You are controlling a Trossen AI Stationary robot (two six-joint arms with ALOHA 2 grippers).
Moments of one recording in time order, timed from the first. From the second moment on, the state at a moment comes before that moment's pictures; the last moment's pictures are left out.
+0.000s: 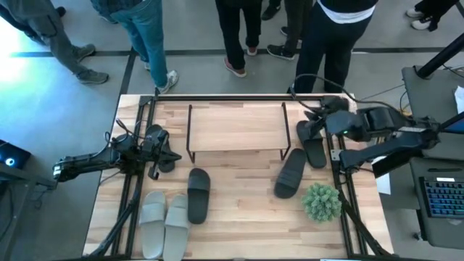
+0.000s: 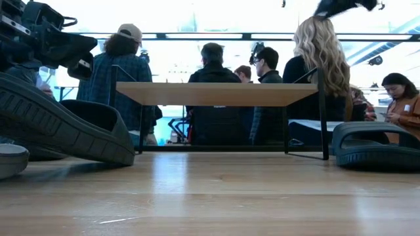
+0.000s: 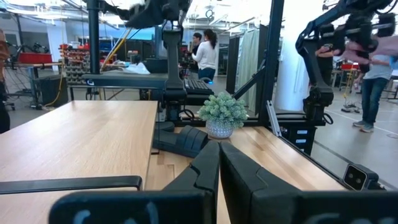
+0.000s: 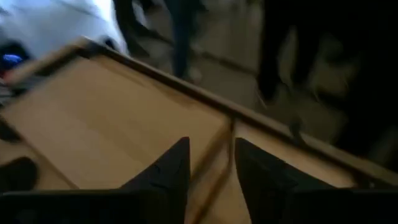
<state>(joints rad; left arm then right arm) 0.18 0.04 0.00 0.10 0.31 -0.07 0.08 0.95 1.28 -1.23 0.78 0.85</state>
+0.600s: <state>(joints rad) 0.18 0.05 0.01 0.27 0.30 -0.45 -0.01 0.79 0.75 -1.23 0.48 2.31</state>
